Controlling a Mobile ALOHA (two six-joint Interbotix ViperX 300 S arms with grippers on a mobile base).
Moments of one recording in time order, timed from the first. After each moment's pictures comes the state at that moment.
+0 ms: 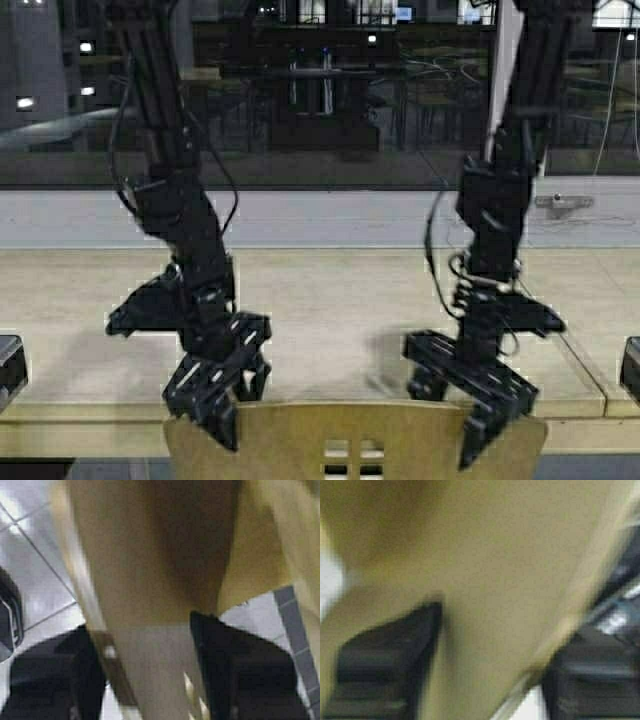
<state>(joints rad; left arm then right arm) -0.60 0.81 0.53 -1.13 -0.05 -0.55 0.41 0.85 0.52 0.70 0.19 0.54</state>
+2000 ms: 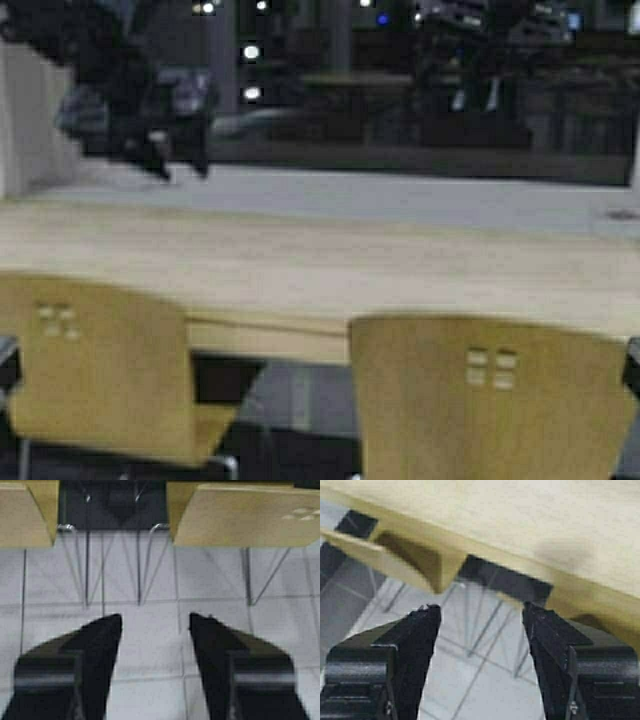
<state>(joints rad) -0.49 -0.22 0.95 -0.51 -0.03 0.32 0.39 -0.22 0.77 -0.03 0.02 0.18</state>
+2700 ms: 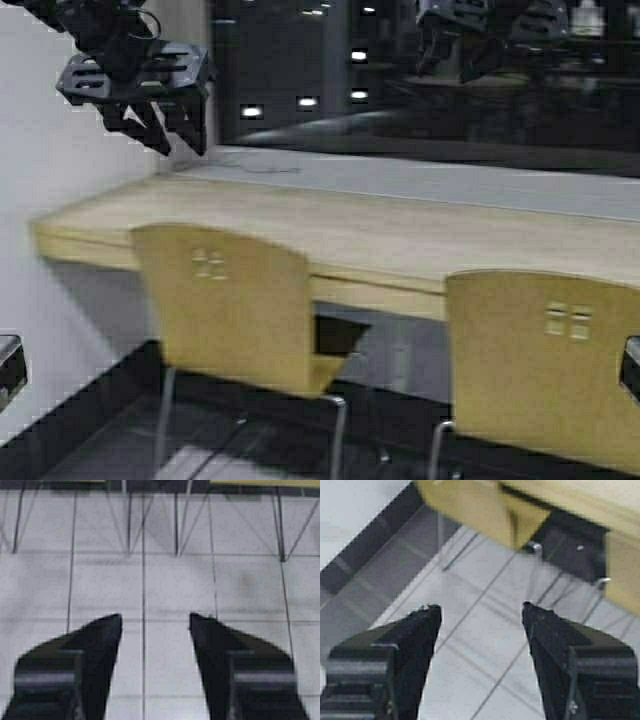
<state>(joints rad) -0.43 -0.24 0.91 -0.37 0.08 0.32 0.38 -0.21 0.75 -0.04 0.02 0.18</state>
